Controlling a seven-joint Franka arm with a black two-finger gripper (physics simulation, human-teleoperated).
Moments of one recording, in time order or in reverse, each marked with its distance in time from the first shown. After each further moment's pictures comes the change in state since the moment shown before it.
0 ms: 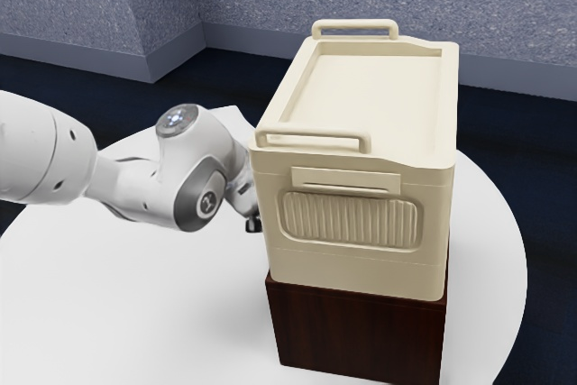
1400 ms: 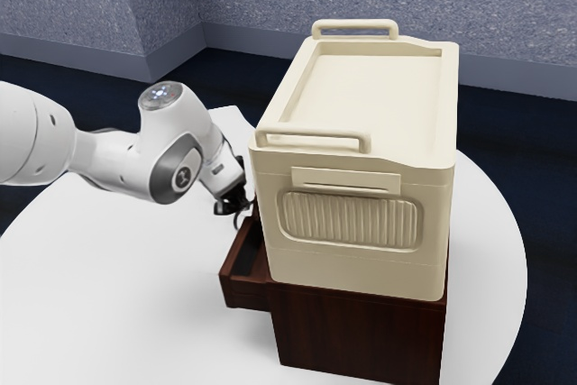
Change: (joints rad) arm 0.039 -0.012 0.093 0.040 0.148 -0.140 -0.009
